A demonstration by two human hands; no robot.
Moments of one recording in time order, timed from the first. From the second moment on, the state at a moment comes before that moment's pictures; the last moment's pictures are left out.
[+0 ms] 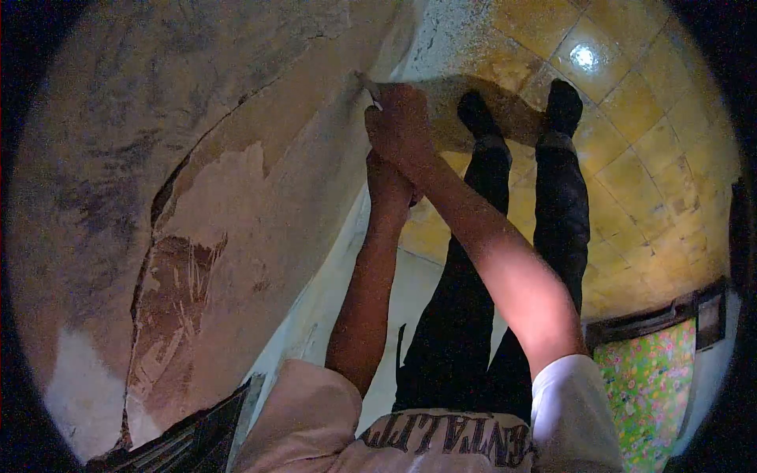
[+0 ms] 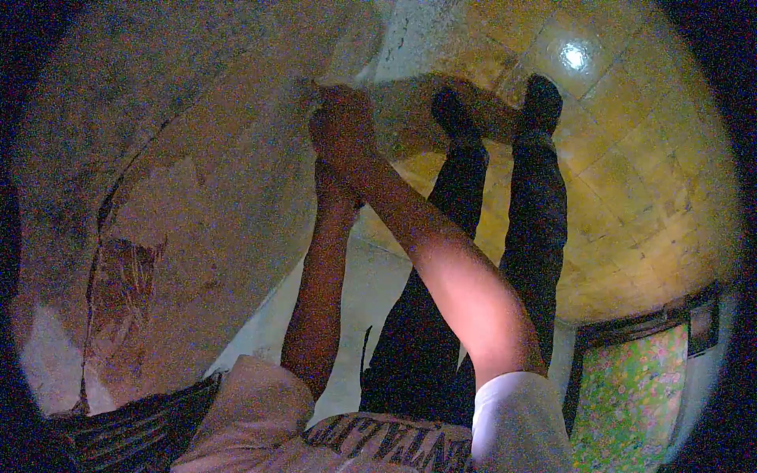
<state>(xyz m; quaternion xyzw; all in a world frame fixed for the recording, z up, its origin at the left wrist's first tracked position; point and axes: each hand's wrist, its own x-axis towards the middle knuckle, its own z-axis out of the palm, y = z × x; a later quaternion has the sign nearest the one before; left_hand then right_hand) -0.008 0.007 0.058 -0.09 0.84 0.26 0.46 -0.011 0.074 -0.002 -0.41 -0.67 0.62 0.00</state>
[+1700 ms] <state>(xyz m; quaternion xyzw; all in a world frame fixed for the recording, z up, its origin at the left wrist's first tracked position) -0.018 0.019 0.063 -0.28 0.73 0.37 0.50 0.002 0.090 0.014 -0.46 -0.52 0.71 -0.08</state>
